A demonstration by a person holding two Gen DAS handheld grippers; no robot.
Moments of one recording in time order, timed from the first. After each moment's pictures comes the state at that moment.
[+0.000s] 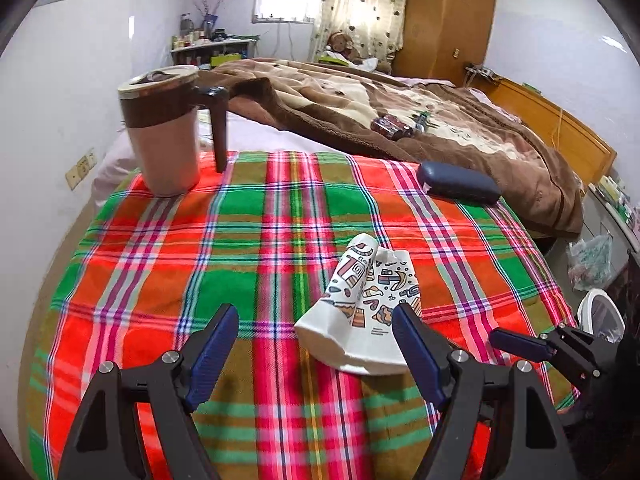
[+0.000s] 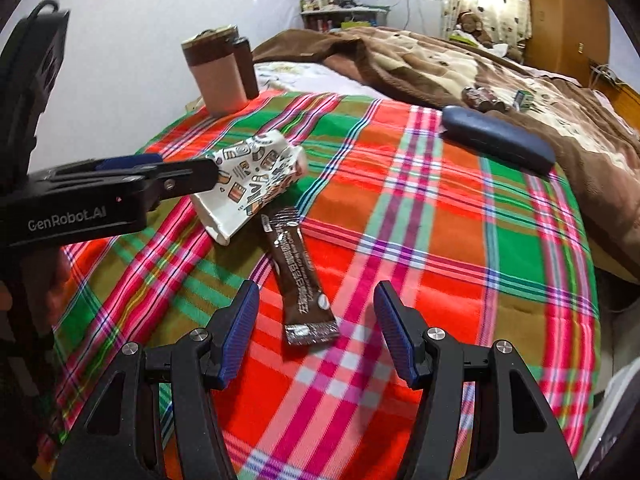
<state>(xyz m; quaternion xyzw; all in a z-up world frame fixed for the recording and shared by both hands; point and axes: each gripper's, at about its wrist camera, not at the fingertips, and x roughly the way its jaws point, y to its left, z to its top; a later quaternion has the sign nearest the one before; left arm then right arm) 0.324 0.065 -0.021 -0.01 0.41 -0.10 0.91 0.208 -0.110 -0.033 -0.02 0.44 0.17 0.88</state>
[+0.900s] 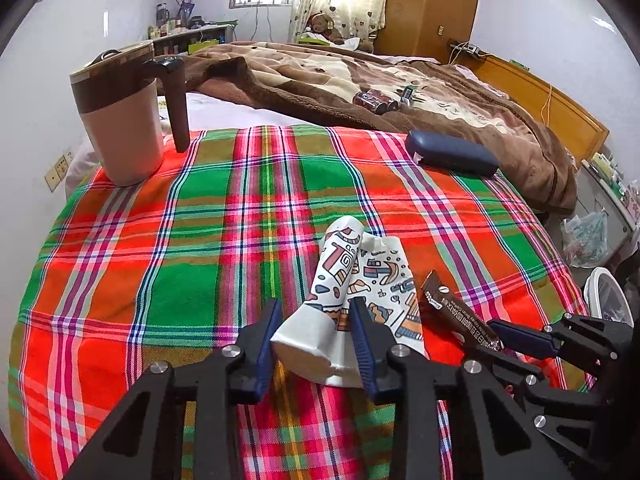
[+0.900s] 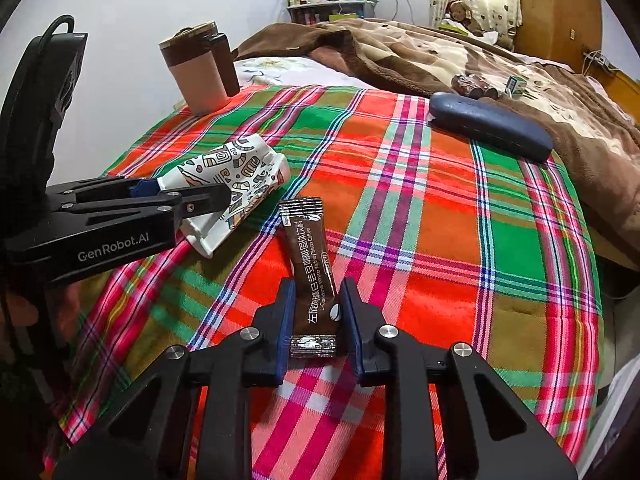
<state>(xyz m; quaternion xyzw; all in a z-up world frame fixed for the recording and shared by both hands) 0.338 0.047 -0.047 0.01 0.43 -0.12 0.89 0.216 -0.117 -0.037 0.00 0.45 0.15 0.88</state>
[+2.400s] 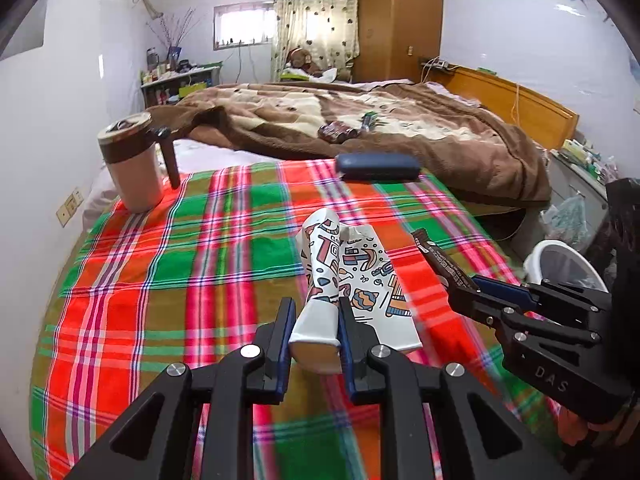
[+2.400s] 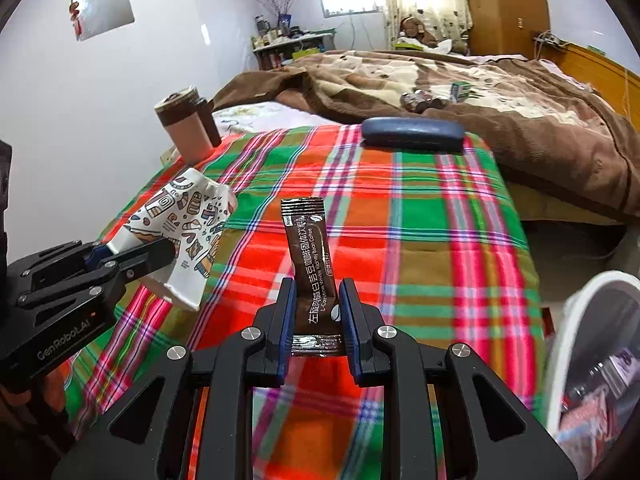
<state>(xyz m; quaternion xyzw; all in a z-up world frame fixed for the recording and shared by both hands) 0.219 0.001 0.010 0.04 0.37 -0.14 0.92 0.150 -0.174 -0.001 0.07 0.39 0.09 0.91</state>
